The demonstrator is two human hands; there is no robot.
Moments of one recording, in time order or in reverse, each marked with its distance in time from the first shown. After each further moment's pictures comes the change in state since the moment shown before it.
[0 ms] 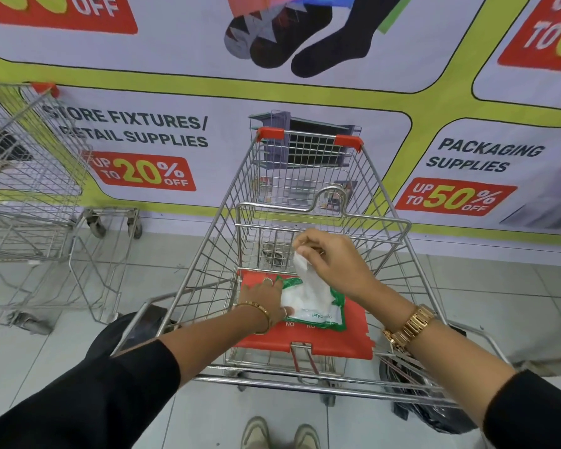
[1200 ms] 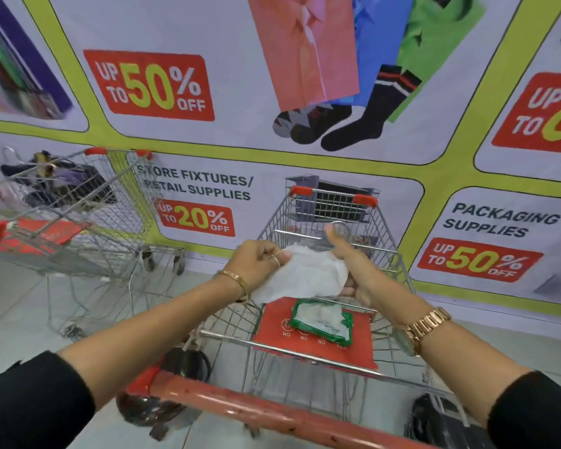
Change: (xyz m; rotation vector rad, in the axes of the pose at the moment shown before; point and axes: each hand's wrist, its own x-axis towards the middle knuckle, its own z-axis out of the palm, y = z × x) left_hand -0.160 -0.006 -0.117 -0.914 0.617 0.085; right_hand -0.034 -0.067 -0.046 0.743 -0.163 0.527
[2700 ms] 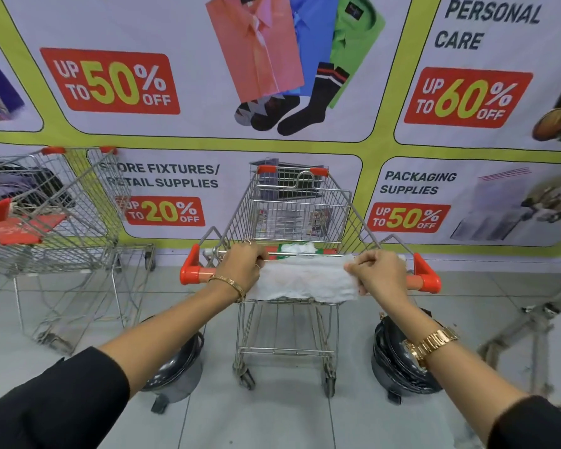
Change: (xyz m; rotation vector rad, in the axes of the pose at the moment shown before) left_hand -0.164 -0.032 -0.007 0.505 -0.019 0.283; right_hand -0.211 0.097 0.053 -0.481 0.800 -0.189
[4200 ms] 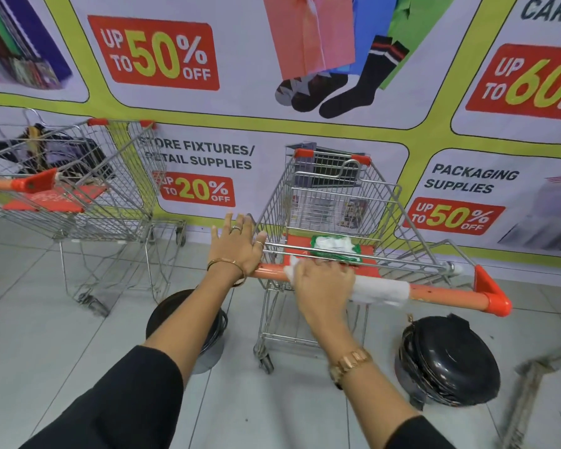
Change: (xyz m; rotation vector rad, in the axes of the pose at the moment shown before) left_hand 0.022 -0.087 0.006 0.280 -0.078 -0.303; right_hand -0.034 -0.038 0.146 -0.587 0.042 -0.413
